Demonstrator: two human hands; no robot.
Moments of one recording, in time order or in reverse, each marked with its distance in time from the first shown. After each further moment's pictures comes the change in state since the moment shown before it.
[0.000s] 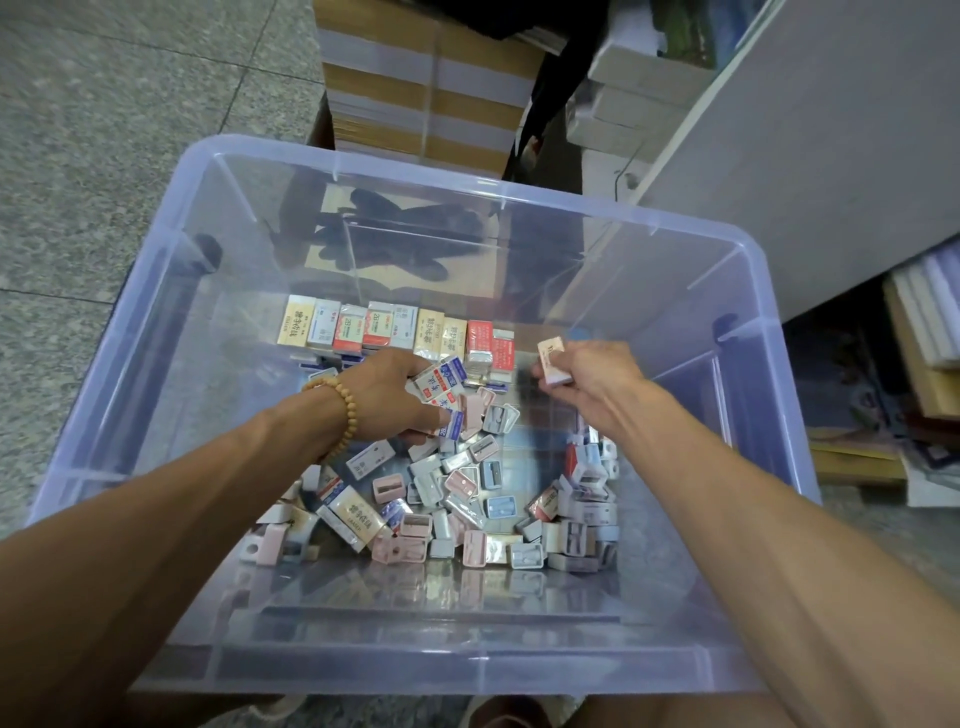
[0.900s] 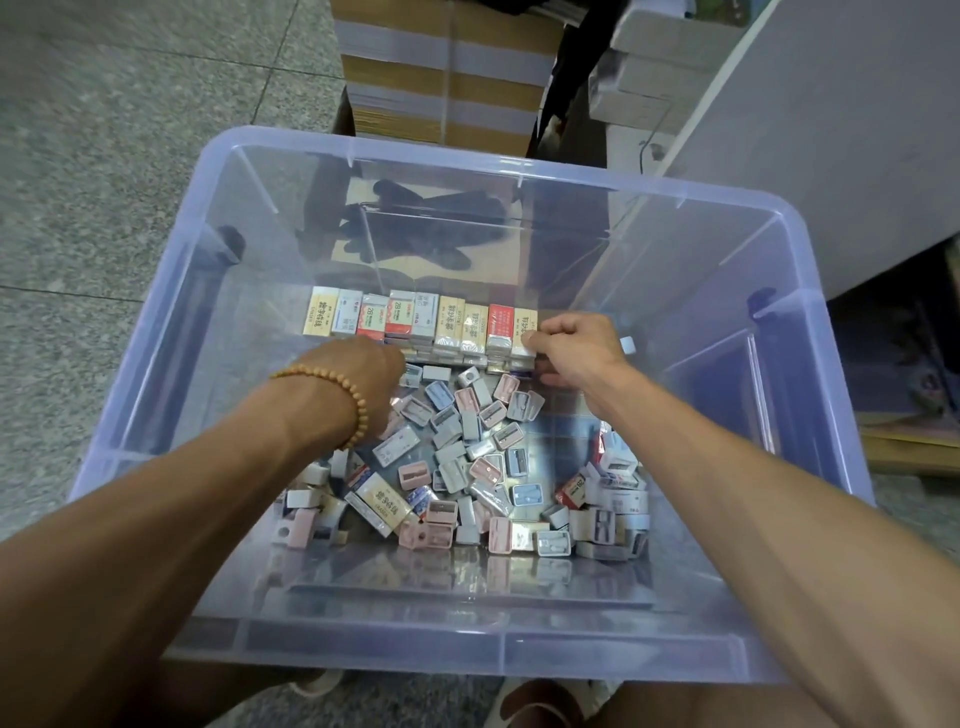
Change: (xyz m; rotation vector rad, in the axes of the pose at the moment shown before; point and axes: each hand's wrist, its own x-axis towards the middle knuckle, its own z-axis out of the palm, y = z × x) left_hand -0.022 0.003 -0.017 1.045 0.102 -0.132; right_hand 0.012 0.016 0.027 -0.344 -0.062 -0.228
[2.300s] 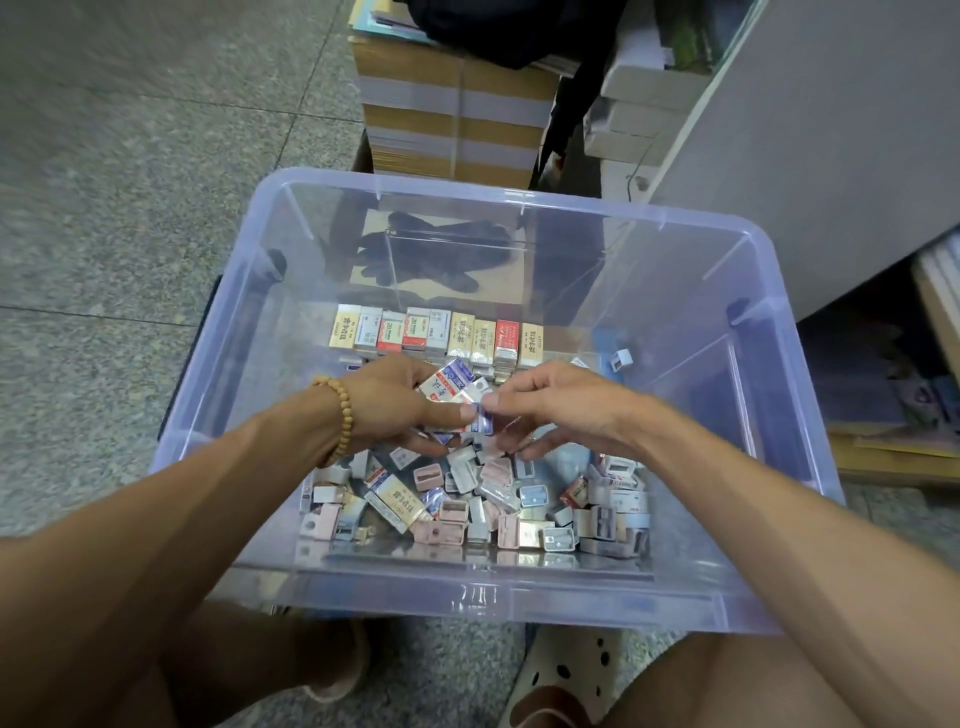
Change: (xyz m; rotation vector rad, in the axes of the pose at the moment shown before) left_hand -0.029 0.007 -0.001 -1.360 -0.263 0.041; right_hand -0.088 -0.028 -0.019 -0.141 -0.692 -0.037
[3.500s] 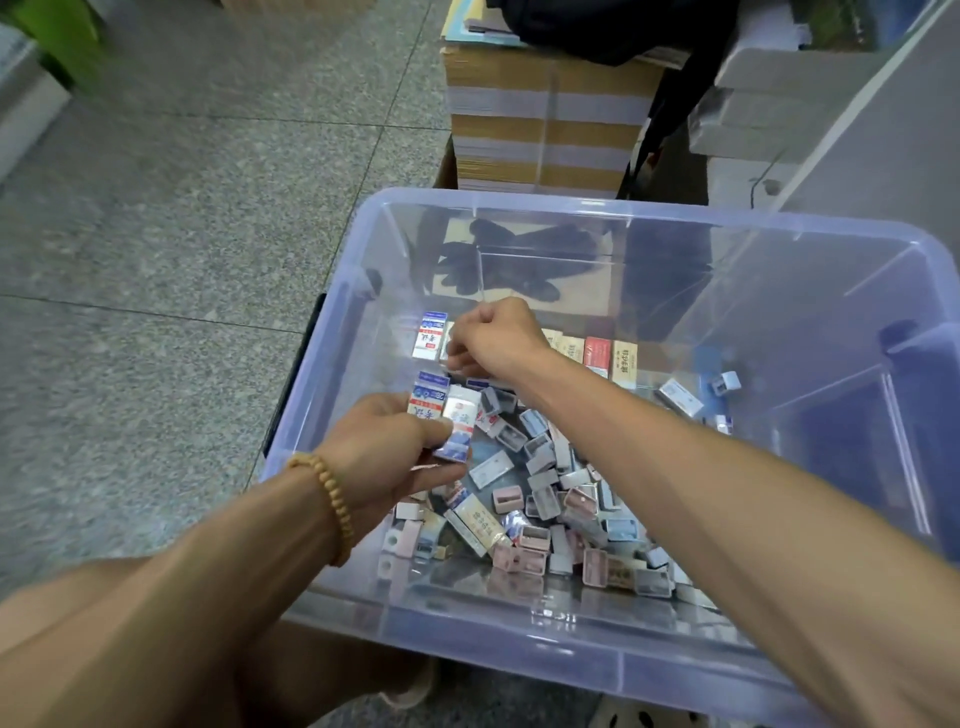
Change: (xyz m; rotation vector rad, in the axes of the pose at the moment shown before) left_hand -0.051 -0.013 -0.020 -0.516 0.459 -0.142; right_hand 0.125 -0.072 0.073 0.126 0.349 -0.148
